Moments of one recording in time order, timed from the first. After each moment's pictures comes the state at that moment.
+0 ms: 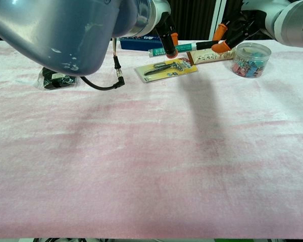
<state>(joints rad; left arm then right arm) -1.39 -1.81 -0.61 -1.40 0.07 1.21 0.91 0.92 -1.40 0.39 -1.74 -0.40 1.08 -0.28</state>
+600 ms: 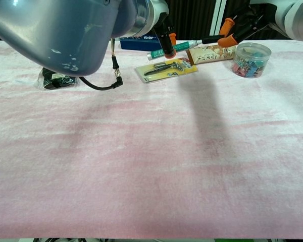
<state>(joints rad) -1.39 -1.81 -0.60 -1.40 0.07 1.21 0.91 0.88 -1.36 0.40 -1.77 -0.42 1.09 -0.27</state>
